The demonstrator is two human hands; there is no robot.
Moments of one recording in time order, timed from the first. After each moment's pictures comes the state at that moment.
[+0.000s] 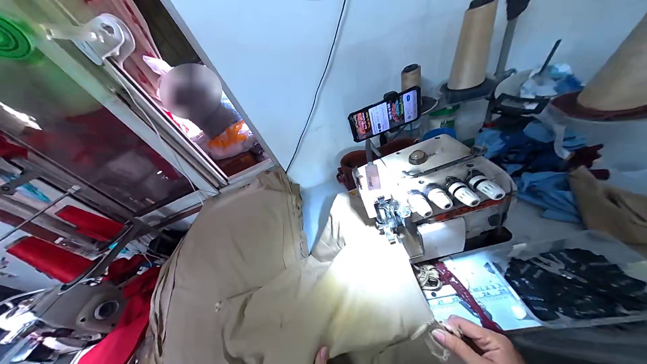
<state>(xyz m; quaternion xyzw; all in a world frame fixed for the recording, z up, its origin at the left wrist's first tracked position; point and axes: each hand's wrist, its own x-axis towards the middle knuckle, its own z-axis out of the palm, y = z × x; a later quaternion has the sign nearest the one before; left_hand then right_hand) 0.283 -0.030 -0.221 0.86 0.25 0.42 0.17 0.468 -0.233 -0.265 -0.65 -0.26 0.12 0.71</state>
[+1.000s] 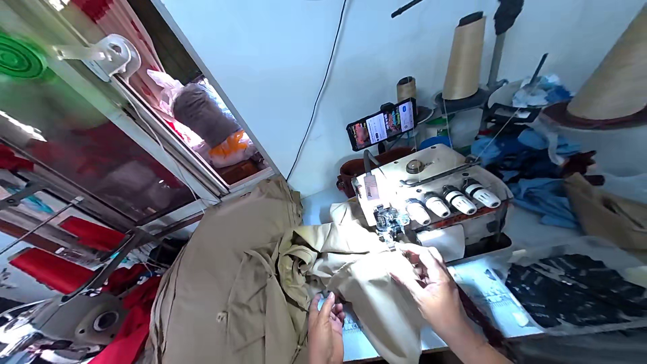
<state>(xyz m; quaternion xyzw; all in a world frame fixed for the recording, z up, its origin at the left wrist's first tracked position) 0.390 0.002 -0.221 0.42 0.43 0.32 0.73 0.520 -0.140 -0.235 -0.70 -0.24 -0.11 0.66</state>
